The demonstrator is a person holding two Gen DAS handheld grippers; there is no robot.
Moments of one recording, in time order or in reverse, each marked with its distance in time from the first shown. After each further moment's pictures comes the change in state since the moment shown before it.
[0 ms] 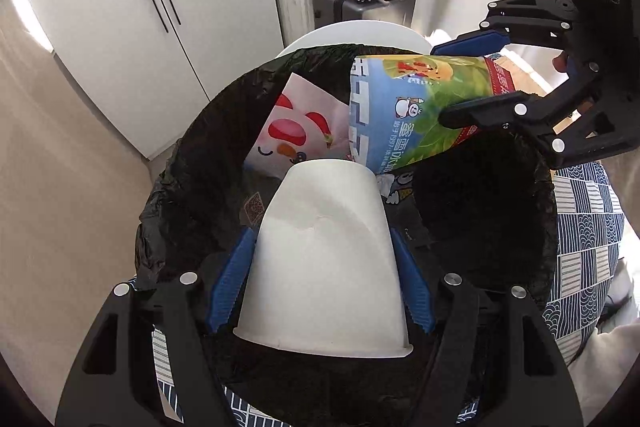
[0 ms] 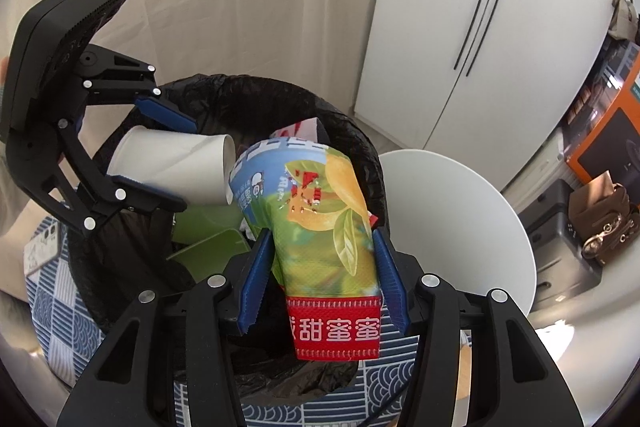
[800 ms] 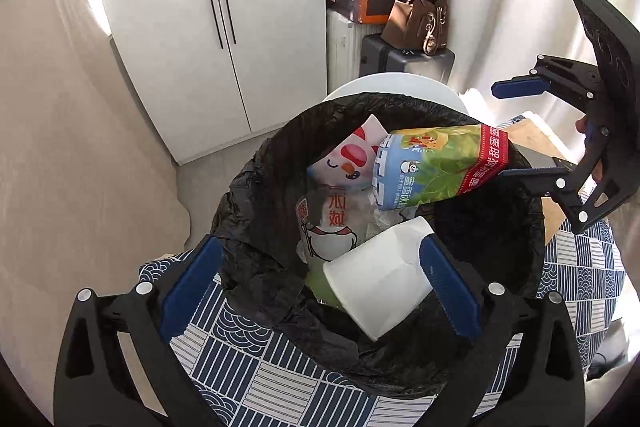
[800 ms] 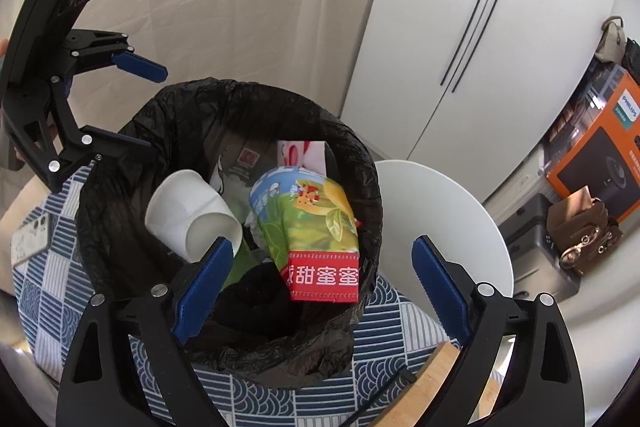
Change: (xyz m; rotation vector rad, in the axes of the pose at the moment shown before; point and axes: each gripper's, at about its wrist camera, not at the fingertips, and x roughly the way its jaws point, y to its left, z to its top) left arm -0.057 0.021 -0.030 -0.175 -0.177 0.103; right arm -0.030 0.020 -0.007 -0.037 -0.039 -0.094
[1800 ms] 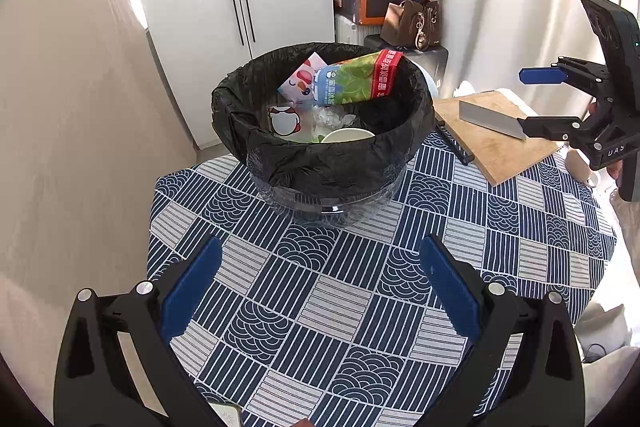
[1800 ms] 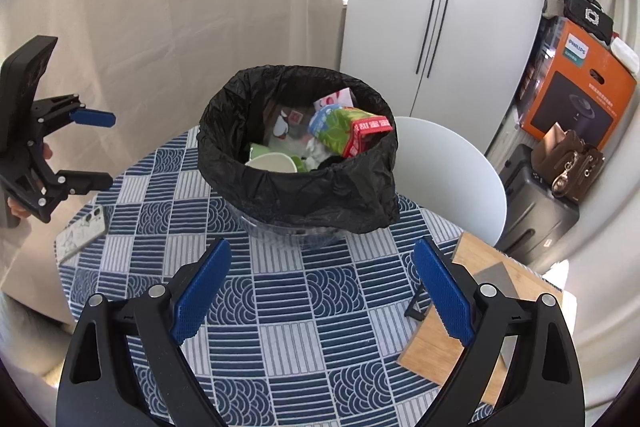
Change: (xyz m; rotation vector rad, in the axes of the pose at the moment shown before) left arm -0.110 -0.094 -0.136 -0.032 -0.038 0.080; right arm -0.126 0.063 -0.113 0.170 -0.073 -0.011
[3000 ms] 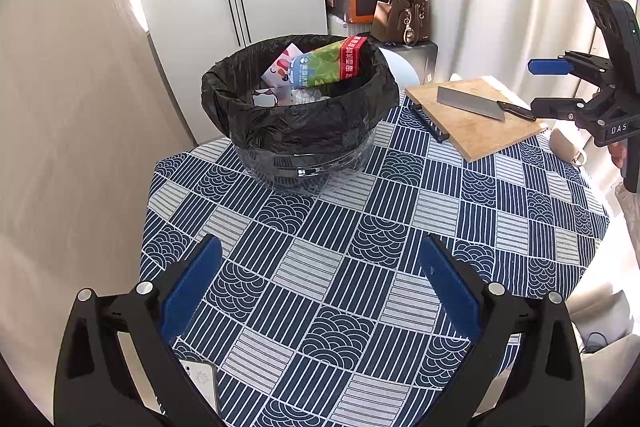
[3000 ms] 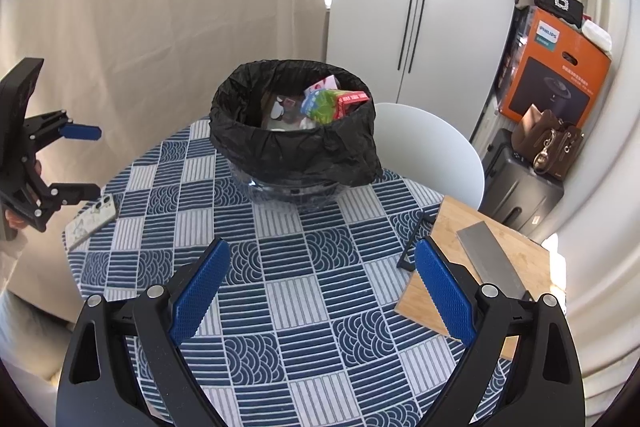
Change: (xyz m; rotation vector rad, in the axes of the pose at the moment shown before) left arm -0.034 -0.038 -0.040 0.010 -0.008 0.009; right arm -0.054 0.005 -0.048 0.047 -0.022 -0.037
